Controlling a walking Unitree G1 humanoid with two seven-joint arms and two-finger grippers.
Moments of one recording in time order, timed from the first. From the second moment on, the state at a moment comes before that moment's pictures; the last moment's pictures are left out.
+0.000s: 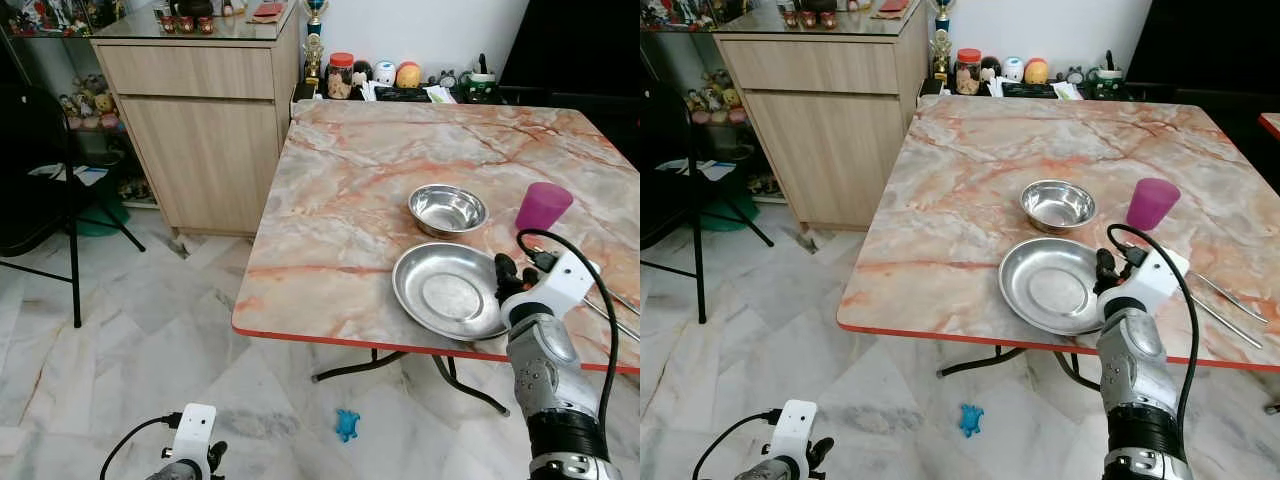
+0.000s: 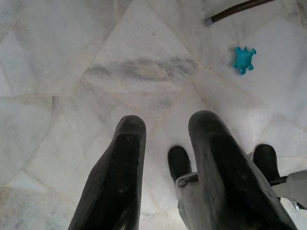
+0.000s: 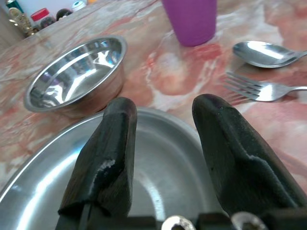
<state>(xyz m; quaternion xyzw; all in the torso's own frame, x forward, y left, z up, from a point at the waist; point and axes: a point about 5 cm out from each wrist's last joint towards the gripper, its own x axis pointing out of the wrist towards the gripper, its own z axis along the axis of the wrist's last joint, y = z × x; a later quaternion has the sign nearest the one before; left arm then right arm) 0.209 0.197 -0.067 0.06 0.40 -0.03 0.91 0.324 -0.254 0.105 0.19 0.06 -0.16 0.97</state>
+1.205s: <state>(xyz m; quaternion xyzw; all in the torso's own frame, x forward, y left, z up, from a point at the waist) 0.207 0.198 -0.068 0.06 0.41 -0.03 0.91 0.323 -0.256 0.078 0.25 0.14 -0.17 0.94</state>
